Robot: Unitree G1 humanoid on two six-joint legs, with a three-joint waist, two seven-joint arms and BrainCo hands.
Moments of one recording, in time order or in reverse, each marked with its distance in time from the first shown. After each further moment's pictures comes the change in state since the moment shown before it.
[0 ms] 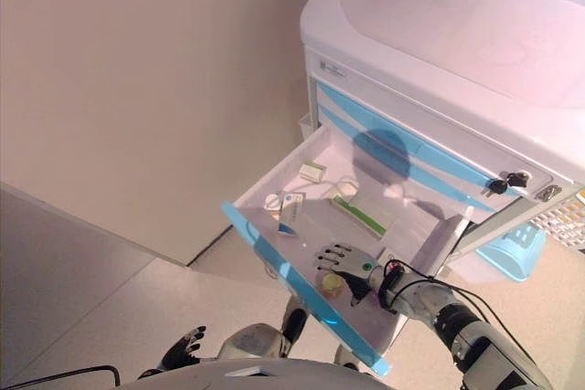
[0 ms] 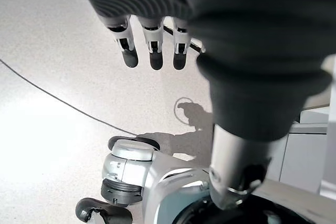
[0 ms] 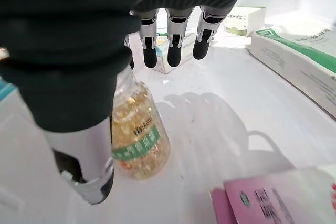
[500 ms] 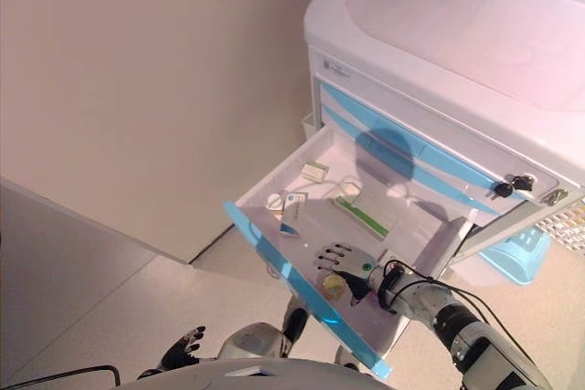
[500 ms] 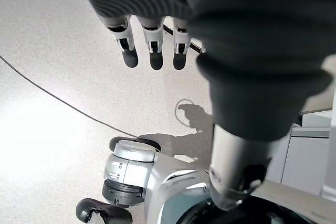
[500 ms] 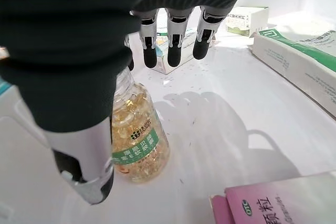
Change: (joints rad) left arm 0.001 0.000 0.000 0.000 0.000 0.000 0.000; right arm 0.001 0.004 0.004 0.000 0.001 0.015 0.003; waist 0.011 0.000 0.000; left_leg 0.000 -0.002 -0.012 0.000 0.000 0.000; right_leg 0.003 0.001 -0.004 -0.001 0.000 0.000
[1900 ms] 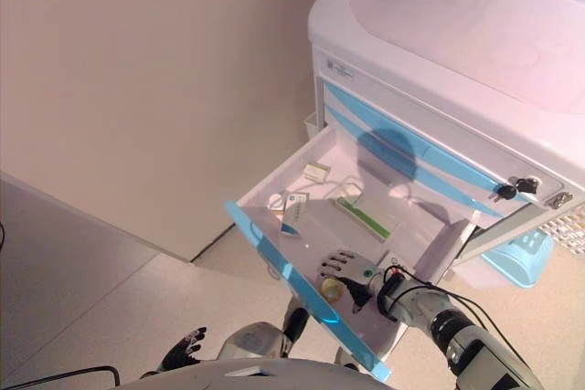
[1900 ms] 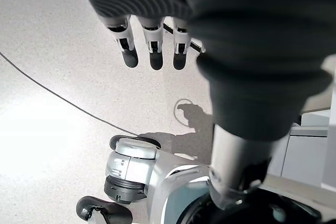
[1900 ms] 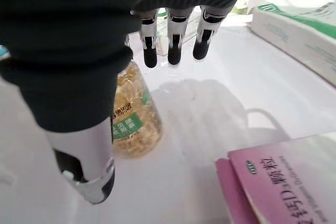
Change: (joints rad) left arm 0.009 0.000 -0.011 0.000 0.000 -0.018 0.001; right arm 0.009 0.034 -0.001 0.073 -0.002 0.008 0.019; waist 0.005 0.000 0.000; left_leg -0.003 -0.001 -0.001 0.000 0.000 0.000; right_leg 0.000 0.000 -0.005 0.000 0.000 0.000
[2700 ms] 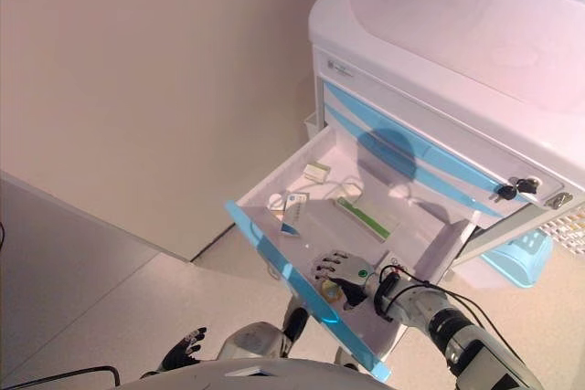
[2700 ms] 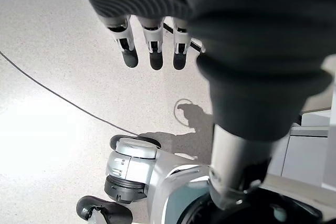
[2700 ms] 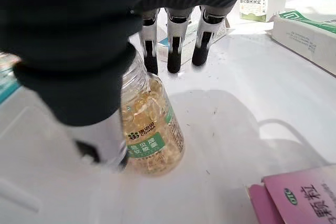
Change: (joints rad) left arm 0.000 0.000 0.000 0.000 0.000 0.000 0.000; right arm 0.001 0.000 0.007 -0.033 0.009 -0.042 -0.024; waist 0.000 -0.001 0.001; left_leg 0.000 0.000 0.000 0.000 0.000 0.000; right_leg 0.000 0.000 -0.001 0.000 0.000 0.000
